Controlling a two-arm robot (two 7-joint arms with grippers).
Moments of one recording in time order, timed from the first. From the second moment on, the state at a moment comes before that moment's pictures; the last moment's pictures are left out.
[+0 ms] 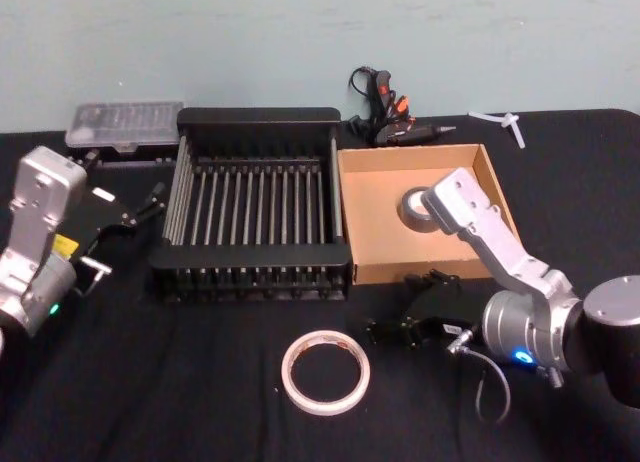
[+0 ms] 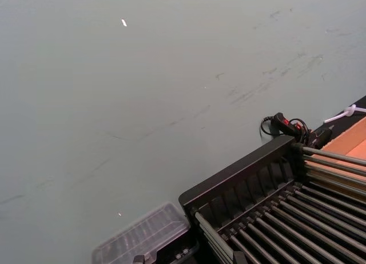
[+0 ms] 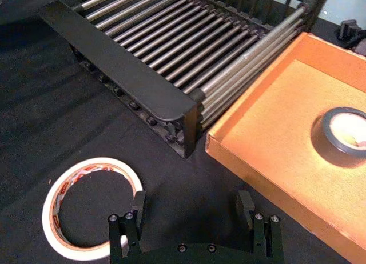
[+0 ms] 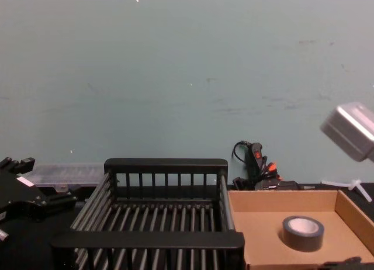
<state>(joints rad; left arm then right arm) -0.20 0.60 0.45 -1.41 -0.25 -0.12 0.03 0.12 0.47 -0.42 -1.77 0.25 0.69 0.38</state>
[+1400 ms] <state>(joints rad) -0.20 0.60 0.45 -1.41 -0.25 -0.12 0.03 0.11 0.42 -0.51 -1.75 0.13 0.70 0.43</state>
